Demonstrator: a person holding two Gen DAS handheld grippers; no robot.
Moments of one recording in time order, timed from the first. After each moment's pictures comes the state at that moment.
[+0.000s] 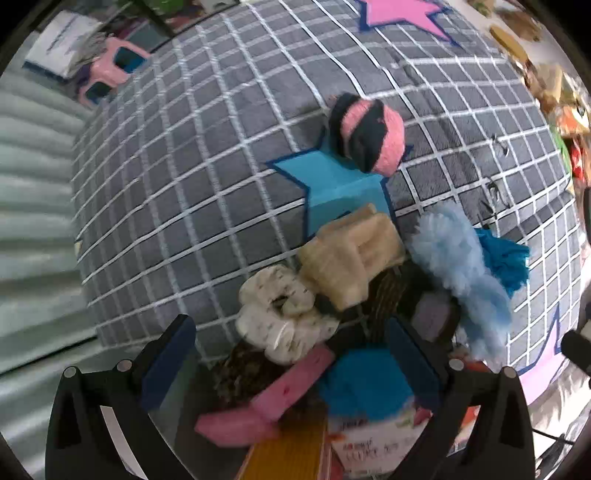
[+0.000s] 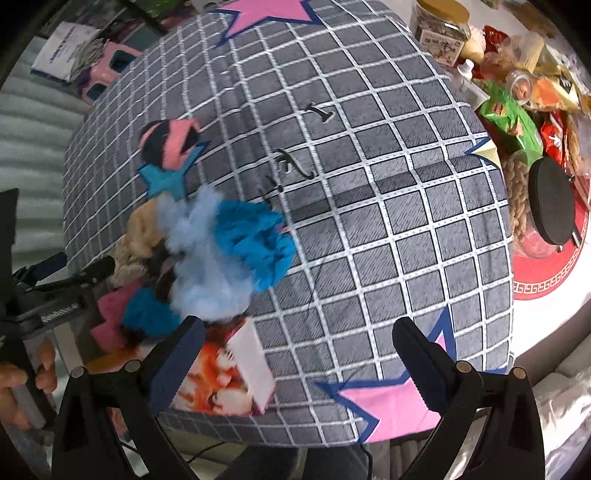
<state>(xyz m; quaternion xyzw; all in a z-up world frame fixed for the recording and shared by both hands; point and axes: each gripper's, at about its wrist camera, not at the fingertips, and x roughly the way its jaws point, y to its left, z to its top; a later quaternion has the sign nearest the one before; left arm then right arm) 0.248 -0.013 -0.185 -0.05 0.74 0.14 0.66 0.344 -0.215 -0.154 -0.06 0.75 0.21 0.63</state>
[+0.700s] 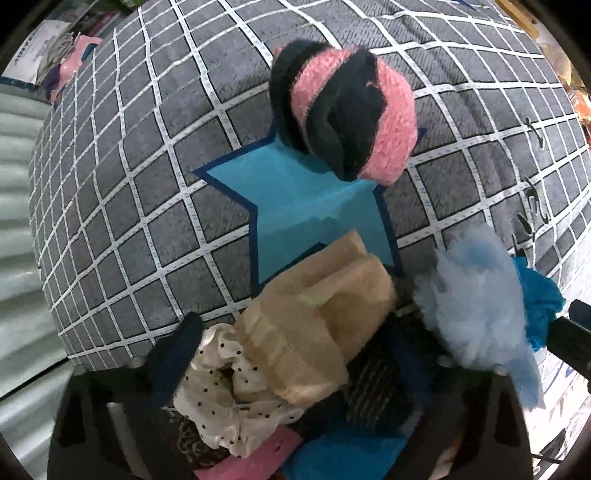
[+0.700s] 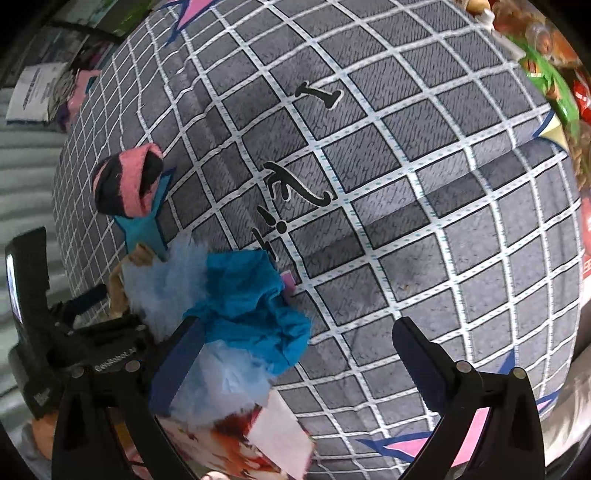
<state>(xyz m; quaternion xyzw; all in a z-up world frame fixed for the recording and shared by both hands) 0.299 -0.009 -0.272 -0.04 0.75 0.13 0.64 0.377 -0.194 -0.227 0.03 0.78 0.19 0.59</state>
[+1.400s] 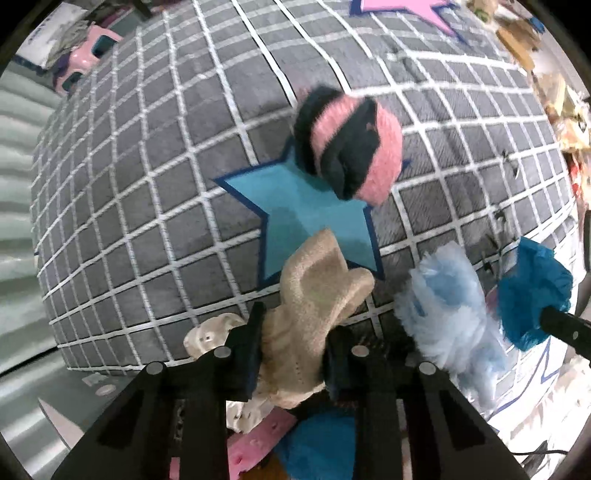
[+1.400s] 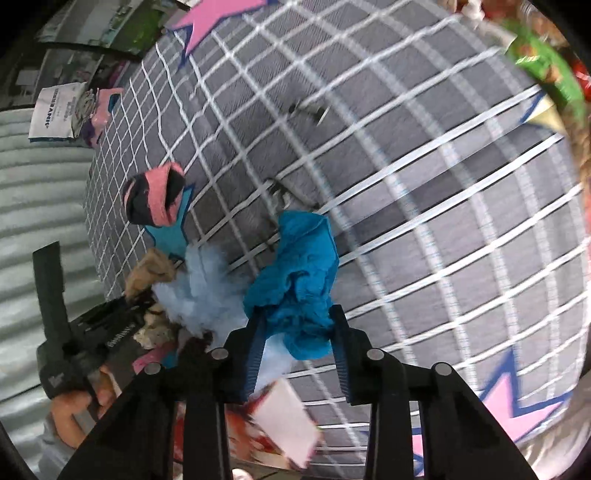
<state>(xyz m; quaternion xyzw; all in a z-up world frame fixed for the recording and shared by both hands) 0.305 -0.010 -0.245 -0.08 0.72 0.13 0.67 0.377 -0.232 -0.202 0.07 0.76 0.22 0.61</state>
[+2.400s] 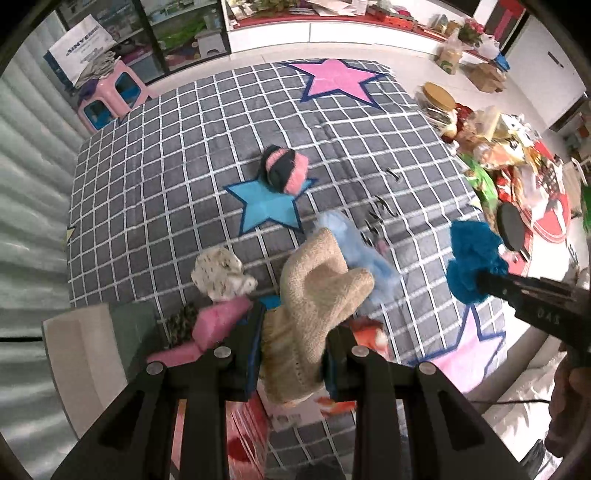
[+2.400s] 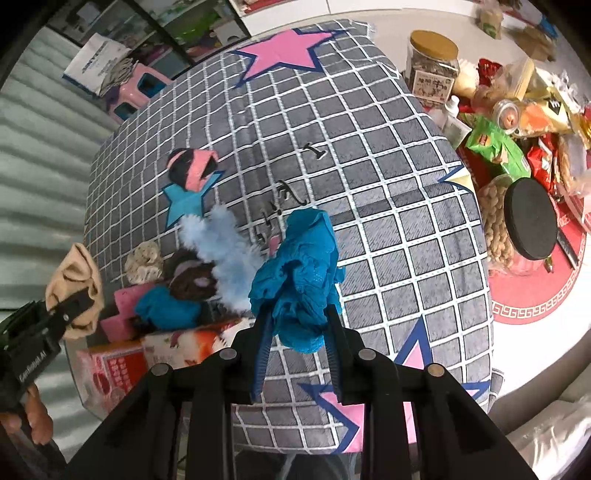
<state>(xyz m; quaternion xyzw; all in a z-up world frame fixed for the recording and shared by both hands) 0.193 -0.076 -0.077 -0.10 0.63 0.11 0.76 0.315 -0.262 -0.105 -0.05 0.68 0.25 0.69</state>
